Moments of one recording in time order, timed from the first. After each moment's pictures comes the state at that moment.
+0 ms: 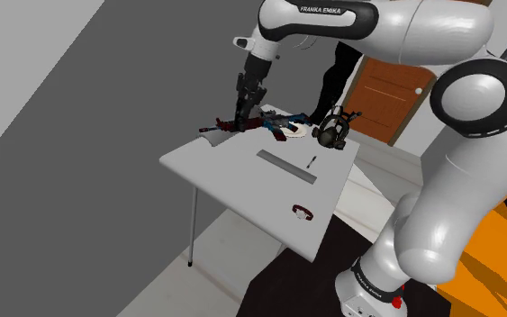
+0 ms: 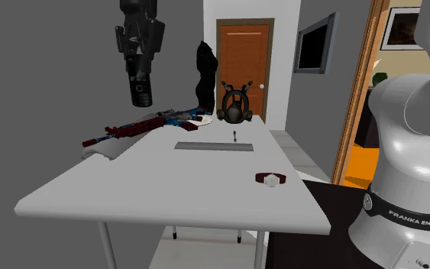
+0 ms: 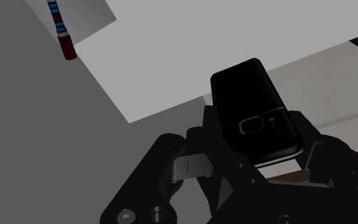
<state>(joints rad) 0.25 0.06 -0.22 -1.69 0.18 1.78 -1.32</state>
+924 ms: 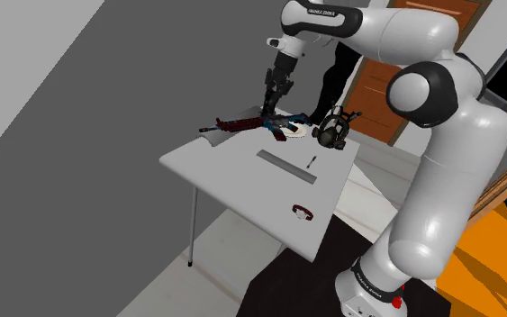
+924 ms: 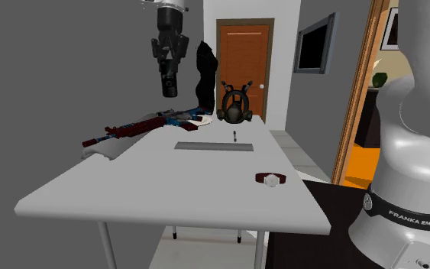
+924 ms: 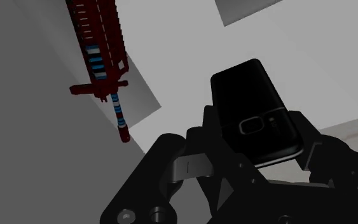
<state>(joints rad) 0.05 0.23 -0.35 -1.46 0.25 1.67 -1.63</state>
